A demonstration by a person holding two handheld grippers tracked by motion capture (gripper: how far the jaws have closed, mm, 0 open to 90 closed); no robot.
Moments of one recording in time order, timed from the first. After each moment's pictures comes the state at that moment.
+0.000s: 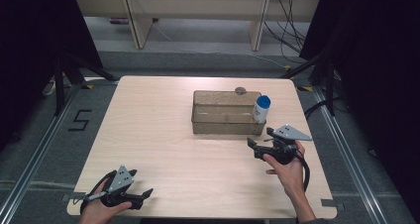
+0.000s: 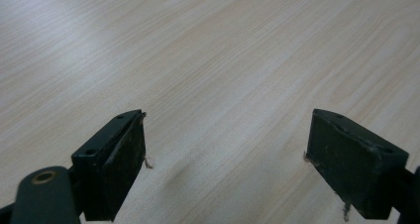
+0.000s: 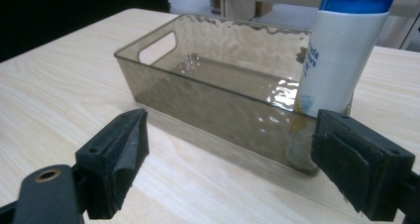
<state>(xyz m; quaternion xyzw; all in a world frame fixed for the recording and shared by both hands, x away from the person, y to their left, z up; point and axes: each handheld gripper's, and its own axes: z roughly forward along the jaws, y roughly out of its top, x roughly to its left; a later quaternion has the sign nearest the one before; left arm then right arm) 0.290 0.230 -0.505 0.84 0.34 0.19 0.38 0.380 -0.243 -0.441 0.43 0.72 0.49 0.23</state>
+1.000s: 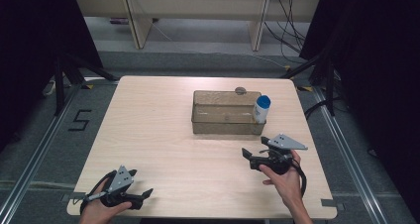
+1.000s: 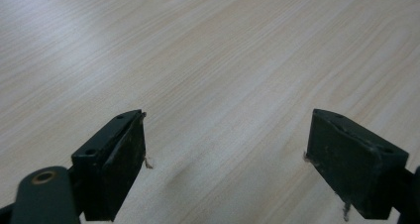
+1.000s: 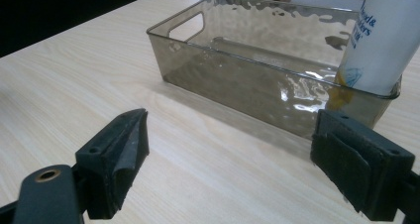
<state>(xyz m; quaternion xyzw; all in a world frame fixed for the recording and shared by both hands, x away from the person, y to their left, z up) 0.289 0.230 -0.504 0.84 0.34 0.20 0.37 0.359 -0.232 -0.452 0.41 0.74 0.49 0.21</state>
